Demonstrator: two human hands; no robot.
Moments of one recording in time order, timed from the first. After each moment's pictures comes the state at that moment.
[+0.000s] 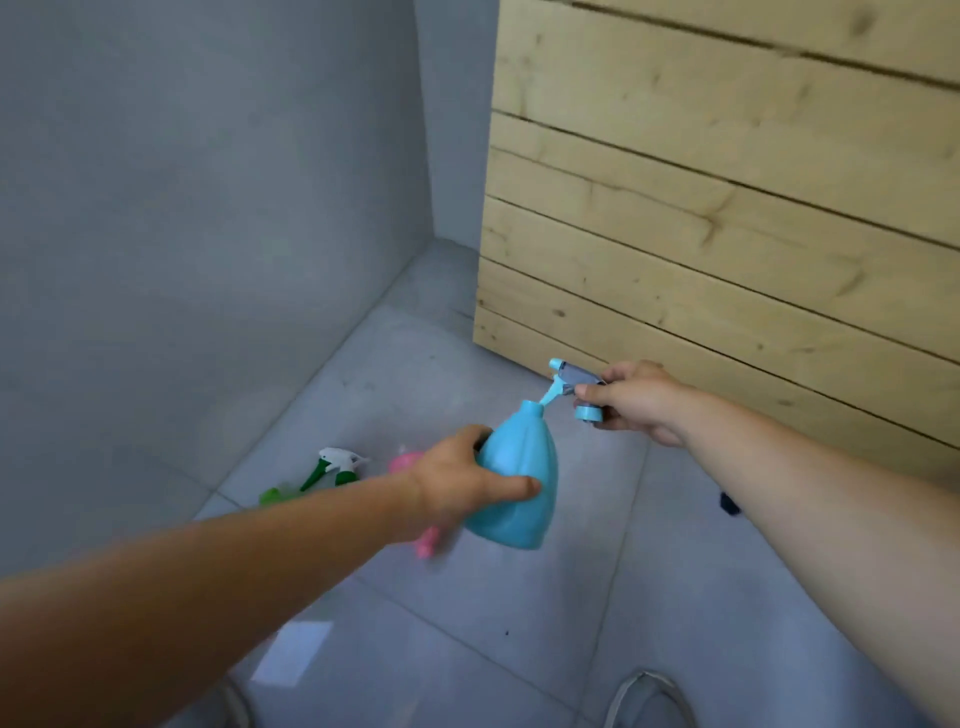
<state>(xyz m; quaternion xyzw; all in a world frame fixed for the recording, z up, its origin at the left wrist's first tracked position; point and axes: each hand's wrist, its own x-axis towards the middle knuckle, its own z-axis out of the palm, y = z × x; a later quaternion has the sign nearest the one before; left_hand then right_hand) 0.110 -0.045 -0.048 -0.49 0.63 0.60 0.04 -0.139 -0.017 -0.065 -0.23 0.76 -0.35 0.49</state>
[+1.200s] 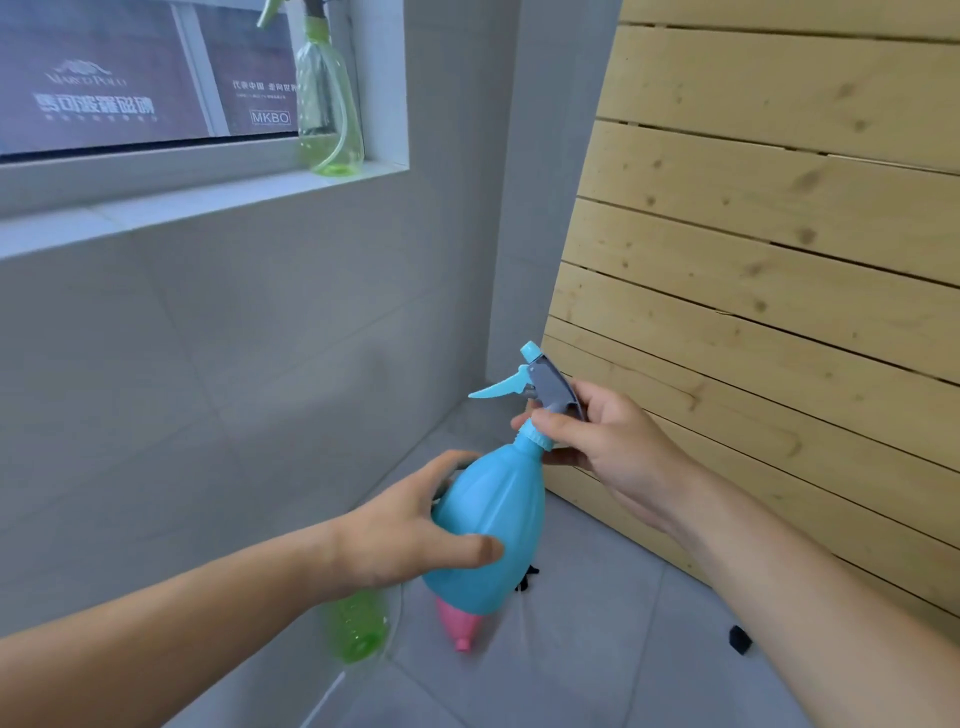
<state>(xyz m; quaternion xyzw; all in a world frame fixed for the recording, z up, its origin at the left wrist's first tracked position) 0.247 -0.001 0.143 -0.39 0.70 0.59 -0.12 0.030 0.040 0.179 -0.46 0.56 -0.50 0.47</state>
